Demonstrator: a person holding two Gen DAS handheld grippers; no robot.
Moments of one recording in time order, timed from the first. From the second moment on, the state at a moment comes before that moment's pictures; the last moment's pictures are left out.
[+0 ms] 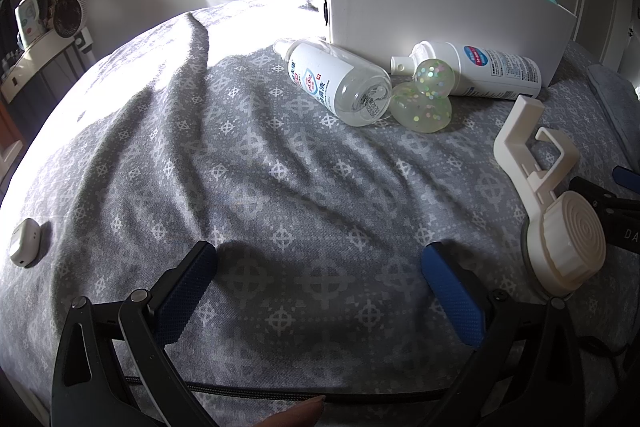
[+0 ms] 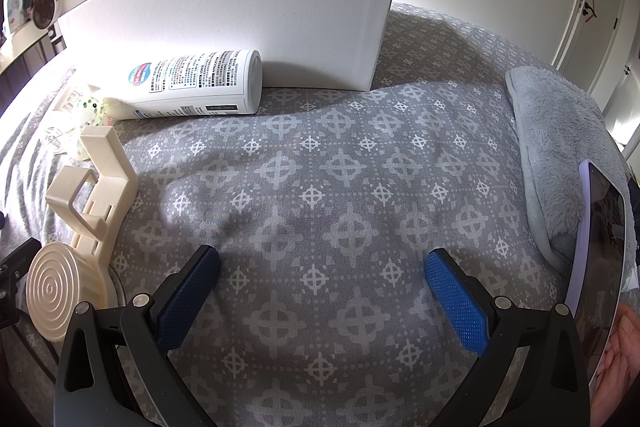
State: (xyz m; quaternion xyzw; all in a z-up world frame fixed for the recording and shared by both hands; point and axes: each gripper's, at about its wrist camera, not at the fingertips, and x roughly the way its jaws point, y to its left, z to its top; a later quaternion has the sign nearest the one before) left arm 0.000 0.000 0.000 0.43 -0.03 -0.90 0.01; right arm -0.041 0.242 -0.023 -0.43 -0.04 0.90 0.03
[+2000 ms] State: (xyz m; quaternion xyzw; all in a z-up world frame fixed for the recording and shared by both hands) left arm 0.000 0.000 0.001 0.43 -0.03 -0.90 0.01; right arm -0.041 0.242 -0.023 -0.43 -0.04 0.90 0.03
